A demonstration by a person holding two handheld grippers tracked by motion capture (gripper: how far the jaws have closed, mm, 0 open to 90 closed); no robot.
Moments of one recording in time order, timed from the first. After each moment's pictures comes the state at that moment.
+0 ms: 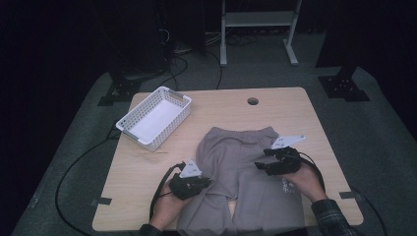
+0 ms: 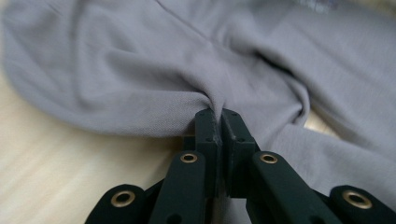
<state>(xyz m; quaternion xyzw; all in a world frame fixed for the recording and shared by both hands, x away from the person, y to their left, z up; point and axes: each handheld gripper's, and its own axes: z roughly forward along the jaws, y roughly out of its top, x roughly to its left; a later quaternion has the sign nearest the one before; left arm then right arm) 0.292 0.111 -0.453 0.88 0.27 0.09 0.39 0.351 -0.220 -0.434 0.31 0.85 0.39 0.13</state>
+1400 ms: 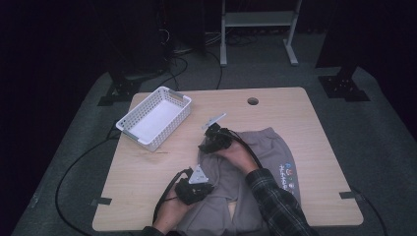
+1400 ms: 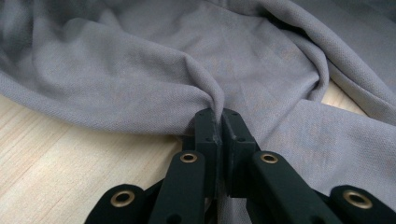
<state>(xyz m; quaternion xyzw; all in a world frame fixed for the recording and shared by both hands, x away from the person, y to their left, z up) 0.286 0.103 -0.467 0.89 0.25 0.10 0.36 0.448 -0.031 -0.450 0.30 0.89 0.34 0.10</state>
